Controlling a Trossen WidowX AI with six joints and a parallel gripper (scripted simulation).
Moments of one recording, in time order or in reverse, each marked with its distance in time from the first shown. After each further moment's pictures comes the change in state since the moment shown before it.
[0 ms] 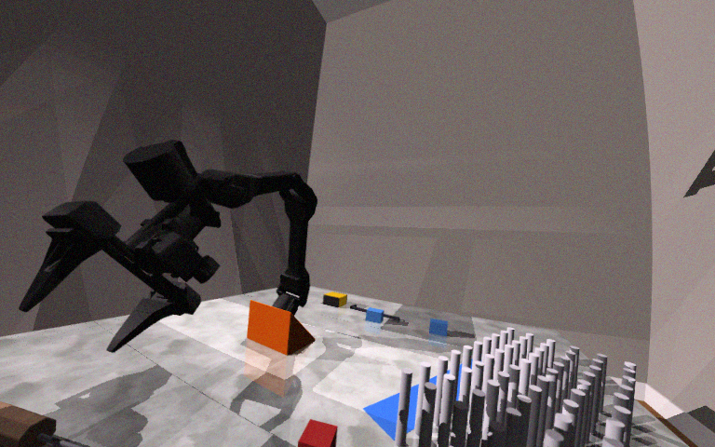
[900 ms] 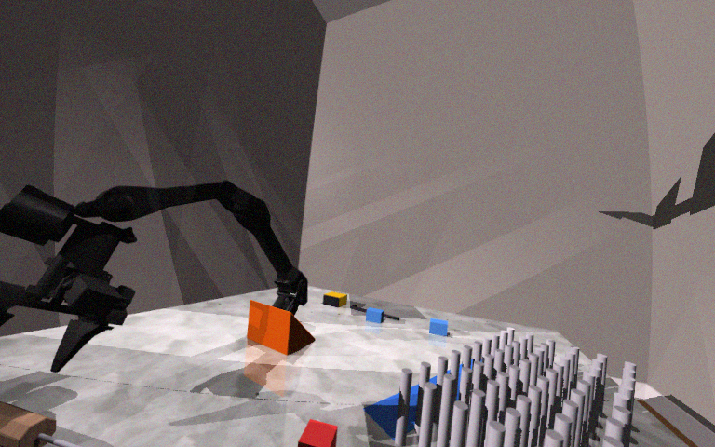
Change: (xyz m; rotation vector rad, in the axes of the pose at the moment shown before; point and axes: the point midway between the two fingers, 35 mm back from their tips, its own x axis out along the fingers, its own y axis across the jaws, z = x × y) arm 0.052 0.044 -0.157 -0.195 -0.032 0.303
